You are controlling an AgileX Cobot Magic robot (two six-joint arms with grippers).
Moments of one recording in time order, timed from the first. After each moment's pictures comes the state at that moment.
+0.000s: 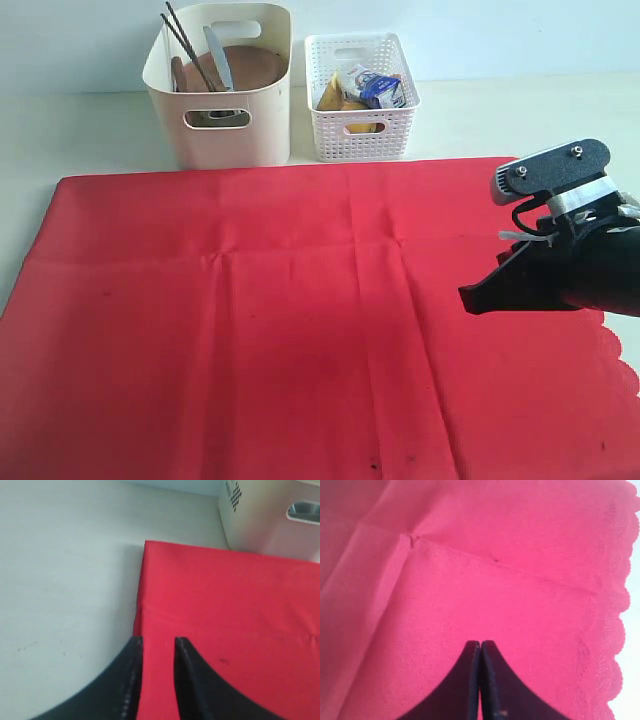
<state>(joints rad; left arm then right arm) -0.02 0.95 0.00 0.07 -0.39 -0.22 0.62 1.43 -0.41 1.18 -0.15 -1.10</state>
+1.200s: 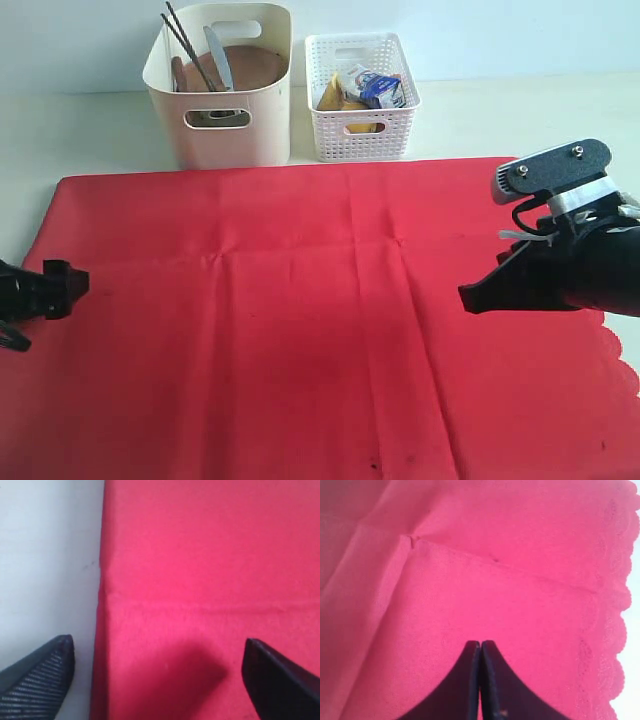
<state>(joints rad) -0.02 1.79 -0.37 0.25 -0.52 -0.27 0.62 1.43 -0.41 1.18 -0.15 -1.09</state>
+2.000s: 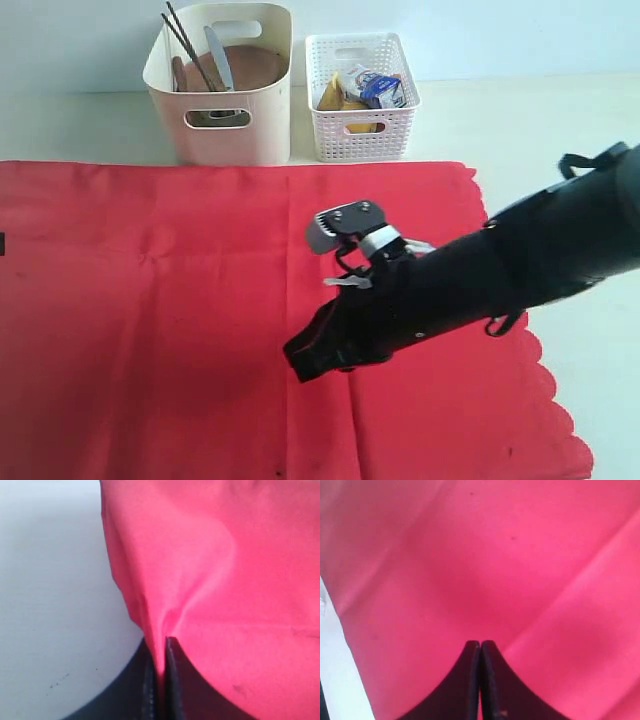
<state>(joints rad) 0.06 1.40 -0.44 0.30 -0.05 -0.25 0.76 1.86 -0.70 1.72 0.62 -1.66</state>
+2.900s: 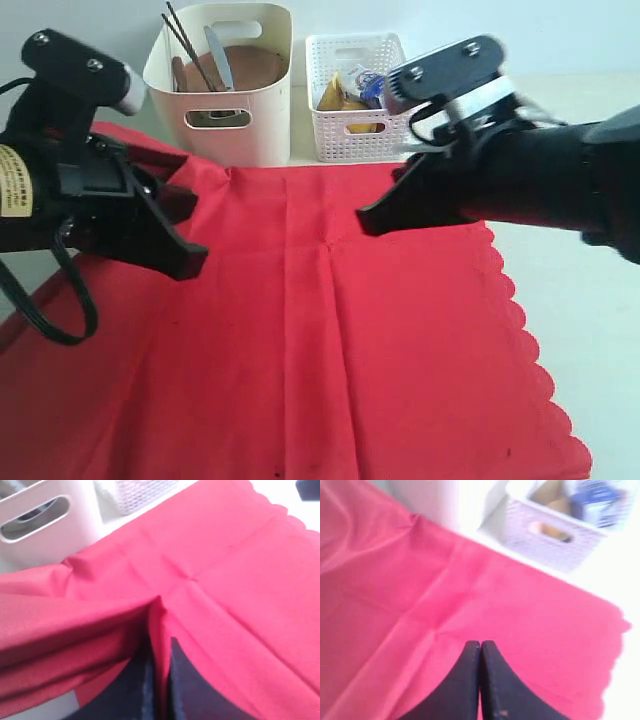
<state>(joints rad) -0.73 1.27 -0.67 0.29 0.20 -0.26 0.81 1.42 -0.67 1.57 -0.16 -1.49</state>
